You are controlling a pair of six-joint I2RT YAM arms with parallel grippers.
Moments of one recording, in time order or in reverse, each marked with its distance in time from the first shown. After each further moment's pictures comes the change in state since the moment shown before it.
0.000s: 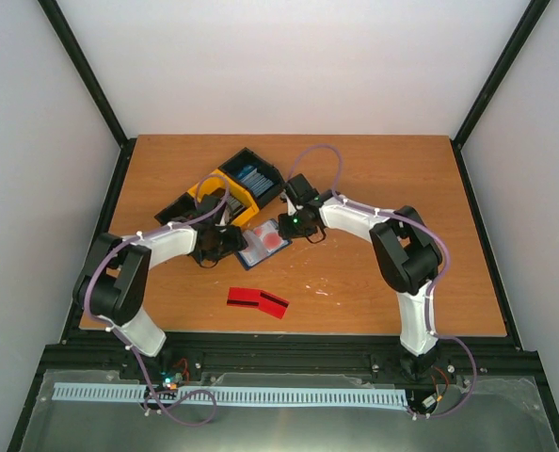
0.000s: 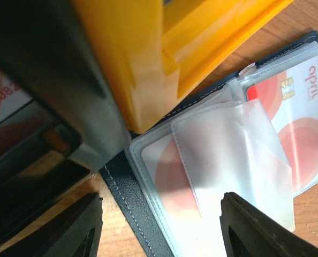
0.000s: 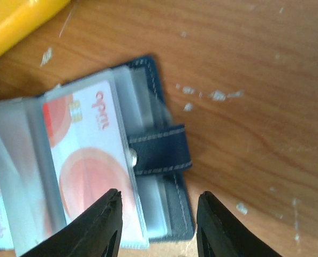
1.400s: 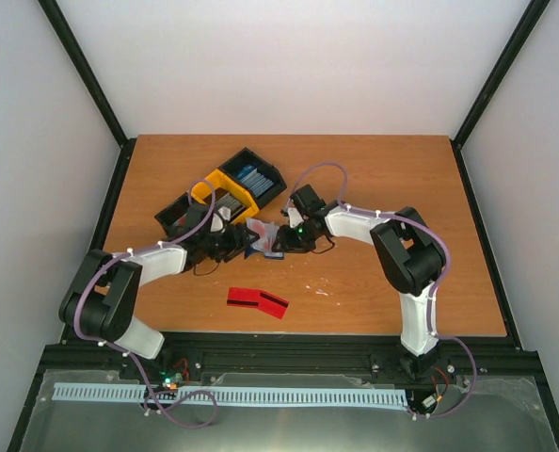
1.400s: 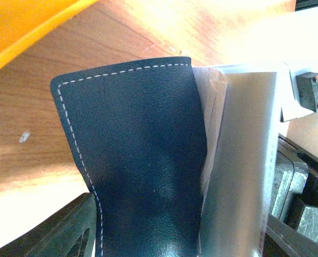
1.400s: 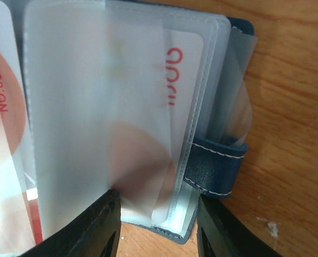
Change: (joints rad) left arm 0.019 -0.129 -0.238 0.470 0.320 -0.191; right arm -0.019 -0.011 -0.123 0.083 -0.311 0.074
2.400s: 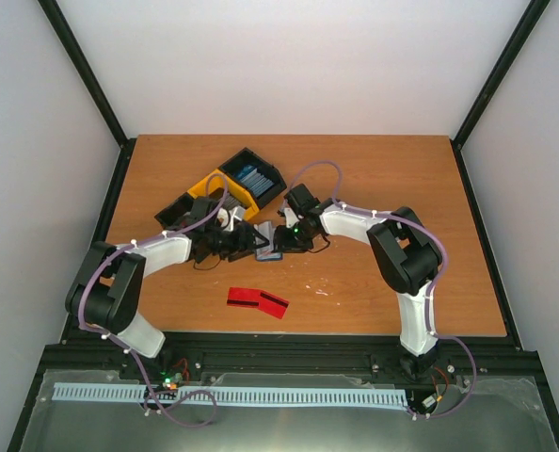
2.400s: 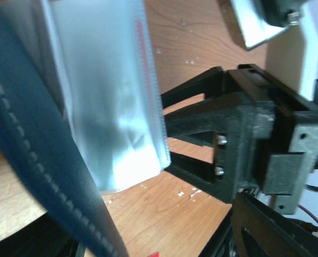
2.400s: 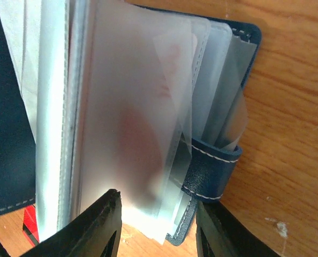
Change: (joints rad) left arm -0.010 0.058 0.129 -0.209 0.180 0.230; right arm 0.026 0.018 0.055 -0.070 0.052 0.009
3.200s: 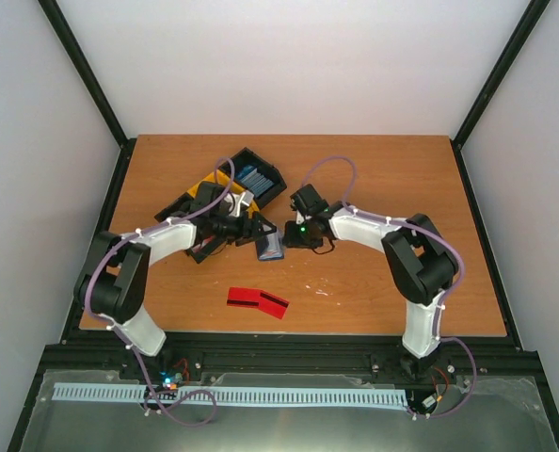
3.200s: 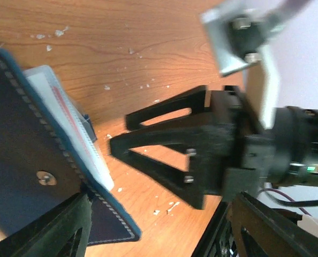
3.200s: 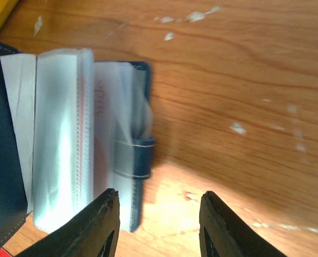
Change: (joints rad) left arm 0.000 0.058 0.150 -0.018 0.095 0.082; right arm 0.000 -0.100 -0.079 0.048 0.227 0.082
